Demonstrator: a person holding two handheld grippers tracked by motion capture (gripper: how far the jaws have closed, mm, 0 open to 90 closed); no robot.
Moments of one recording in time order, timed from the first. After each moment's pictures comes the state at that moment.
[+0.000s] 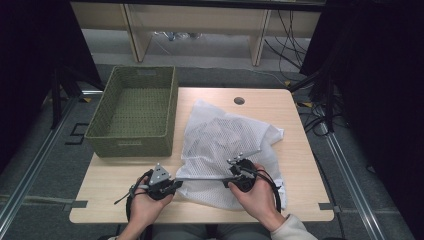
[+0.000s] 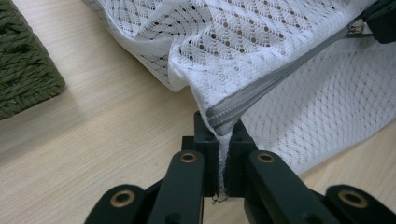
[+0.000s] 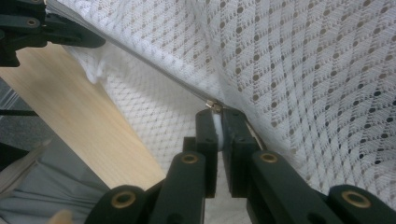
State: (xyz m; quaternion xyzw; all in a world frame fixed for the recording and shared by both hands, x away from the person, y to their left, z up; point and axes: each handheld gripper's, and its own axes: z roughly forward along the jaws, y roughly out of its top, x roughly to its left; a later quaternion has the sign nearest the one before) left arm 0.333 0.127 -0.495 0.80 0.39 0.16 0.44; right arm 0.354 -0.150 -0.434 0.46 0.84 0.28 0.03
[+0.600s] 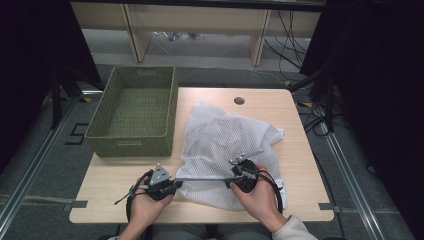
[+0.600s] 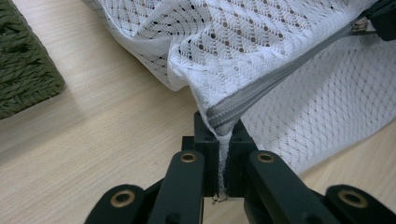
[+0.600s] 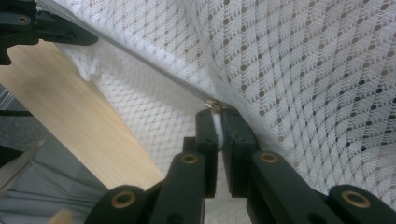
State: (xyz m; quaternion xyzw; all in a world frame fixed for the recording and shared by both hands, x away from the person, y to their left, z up) left arm 0.332 0.126 -0.495 0.79 0.39 0.16 0.44; right arm 0.353 -0.154 -0.435 0.46 0.84 0.28 0.03
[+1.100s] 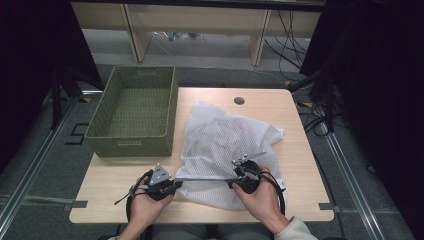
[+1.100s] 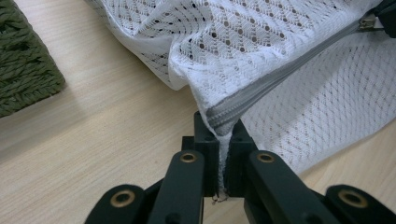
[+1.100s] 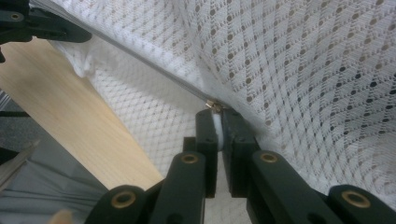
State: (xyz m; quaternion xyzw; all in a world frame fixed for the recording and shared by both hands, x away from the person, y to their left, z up) left arm 0.331 0.125 -0.496 0.79 0.40 0.16 0.44; right arm 0.351 -0.161 -0.435 0.46 0.84 0.28 0.04
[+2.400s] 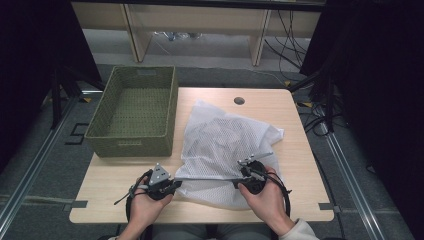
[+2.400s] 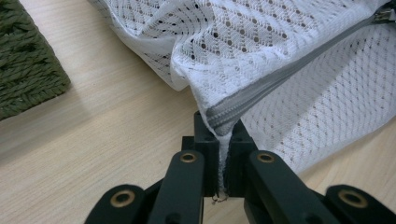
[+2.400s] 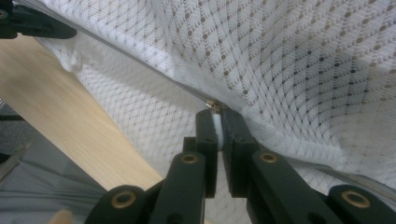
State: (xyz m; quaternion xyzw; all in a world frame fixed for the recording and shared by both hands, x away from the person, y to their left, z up) left arm 0.332 0.127 -0.496 0.79 0.40 0.16 0.44; right arm 0.347 -0.174 -0.432 0.48 0.83 0.28 0.05
